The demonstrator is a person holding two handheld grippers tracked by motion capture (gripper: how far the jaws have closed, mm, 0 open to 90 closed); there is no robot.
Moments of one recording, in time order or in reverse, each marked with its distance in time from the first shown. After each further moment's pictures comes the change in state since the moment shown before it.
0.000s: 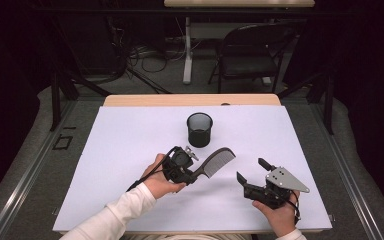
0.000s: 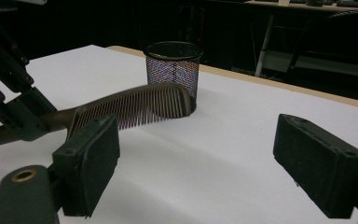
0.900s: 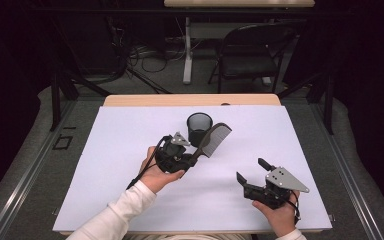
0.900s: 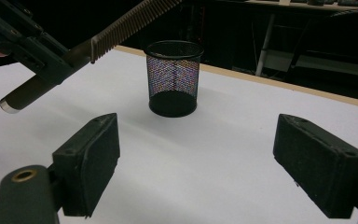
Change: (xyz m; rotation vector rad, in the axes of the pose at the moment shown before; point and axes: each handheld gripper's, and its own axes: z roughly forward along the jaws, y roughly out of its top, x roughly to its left) left arm 0.015 0.002 -0.025 -0.271 0.053 -0.085; right arm 0.000 -0.001 0.000 0.006 0.002 0.001
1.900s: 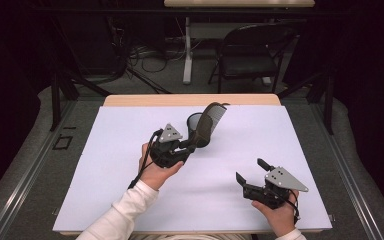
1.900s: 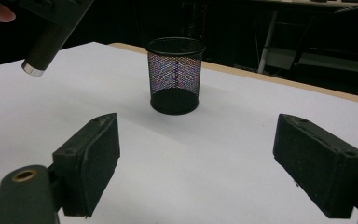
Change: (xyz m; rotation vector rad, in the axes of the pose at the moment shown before) left arm 0.001 0.003 -0.019 -0.279 0.081 -0.015; right arm 0.000 -0.002 0.002 0.005 0.006 0.002
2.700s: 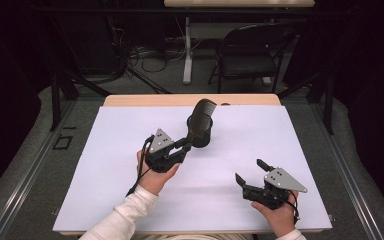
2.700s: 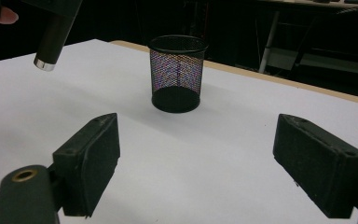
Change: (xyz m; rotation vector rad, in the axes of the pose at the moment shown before) left arm 0.005 -0.024 -0.003 -0.167 0.054 -0.033; right arm 0.001 -0.002 0.000 0.005 0.005 -0.015
